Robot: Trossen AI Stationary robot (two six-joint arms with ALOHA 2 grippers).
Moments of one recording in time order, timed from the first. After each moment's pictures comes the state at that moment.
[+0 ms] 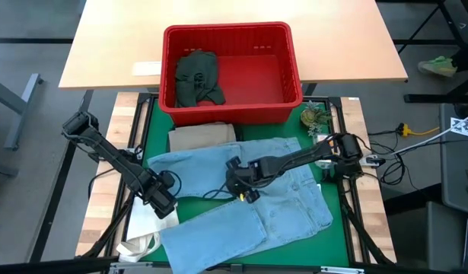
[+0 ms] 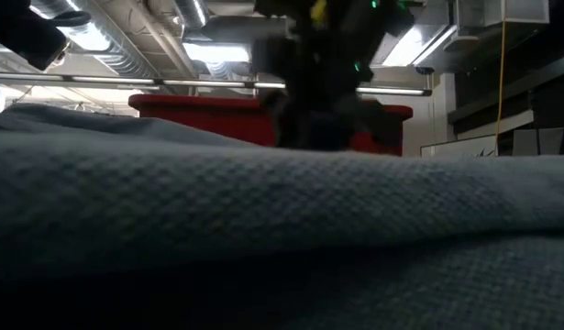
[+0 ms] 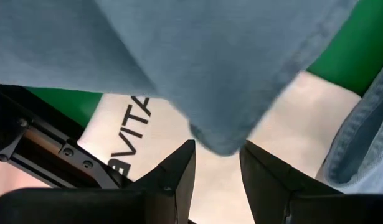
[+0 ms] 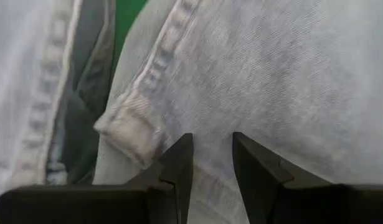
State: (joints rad) left arm -0.63 1.36 0.92 -1.16 0.09 -1.38; right arm 0.18 2.02 1.45 -0.53 0.12 -0.48
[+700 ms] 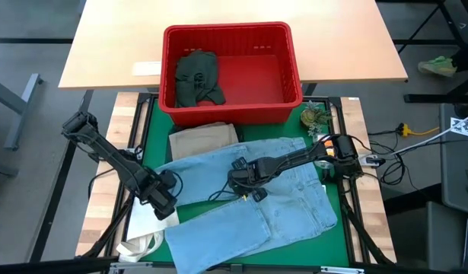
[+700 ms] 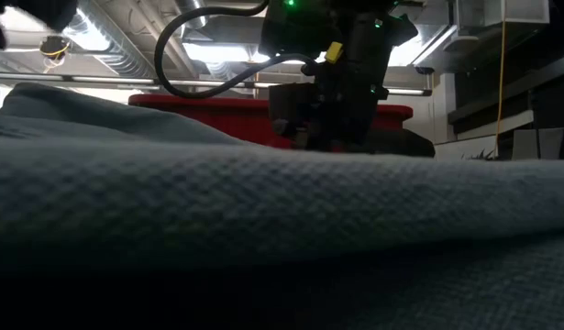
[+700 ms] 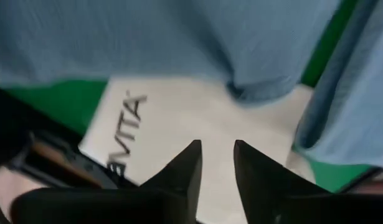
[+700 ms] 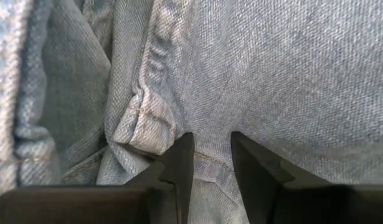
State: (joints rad) left arm -0.63 1.36 1.04 -1.23 0.05 -1.32; right arm 0.16 2.07 1.46 -0.71 0.14 -0.48
